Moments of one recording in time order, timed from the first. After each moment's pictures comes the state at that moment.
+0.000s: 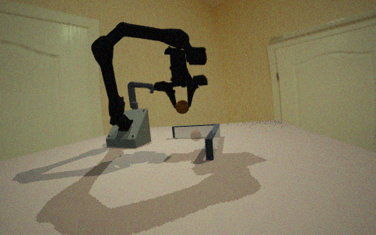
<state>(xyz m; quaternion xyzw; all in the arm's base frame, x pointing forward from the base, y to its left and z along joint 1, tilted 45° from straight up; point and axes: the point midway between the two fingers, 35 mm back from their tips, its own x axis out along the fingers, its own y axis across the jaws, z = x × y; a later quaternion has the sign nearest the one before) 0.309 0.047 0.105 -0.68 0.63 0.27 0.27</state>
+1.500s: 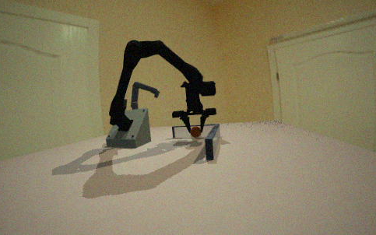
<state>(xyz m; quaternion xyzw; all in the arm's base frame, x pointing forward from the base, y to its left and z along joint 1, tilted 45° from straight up) 0.322 0.057 -0.060 -0.67 0.63 0.27 0.27</state>
